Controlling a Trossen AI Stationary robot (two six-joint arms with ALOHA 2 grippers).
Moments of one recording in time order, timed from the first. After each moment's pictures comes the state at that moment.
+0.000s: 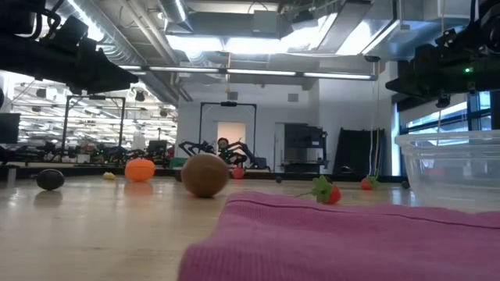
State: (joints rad) left arm 0.05 0.00 0.05 -0.07 -0.65 -0.02; right arm -0.39 0.00 0.01 0.13 0.41 0.07
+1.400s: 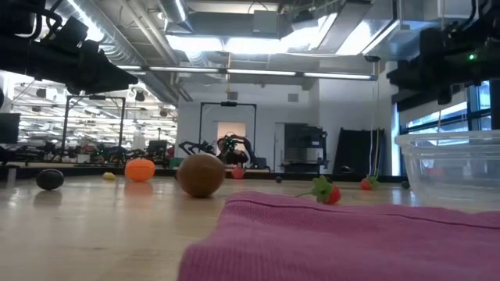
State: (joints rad) left arm 0.05 0.00 0.05 -0.07 -0.69 -0.01; right arm -0.39 0.00 0.10 -0.01 0.39 0.23
